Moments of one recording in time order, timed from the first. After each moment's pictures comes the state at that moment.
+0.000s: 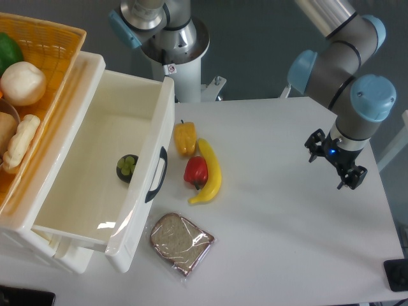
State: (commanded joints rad) arm 2.82 -2.08 -1.48 -1.13 1.55 1.72
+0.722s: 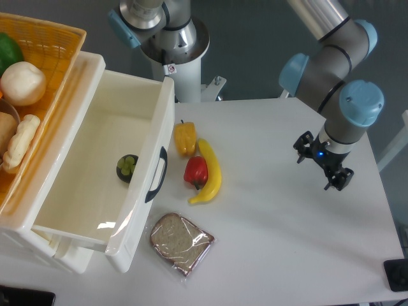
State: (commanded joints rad) arm 2.82 -2.01 -1.61 -1.12 1.50 1.68
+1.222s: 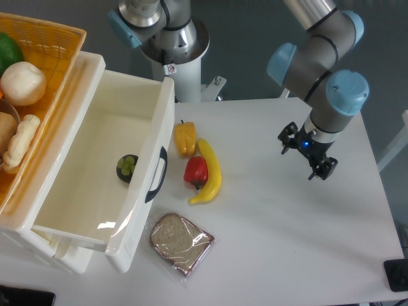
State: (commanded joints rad) arm 2.76 -1.95 -1.65 -1.13 1.42 1.48
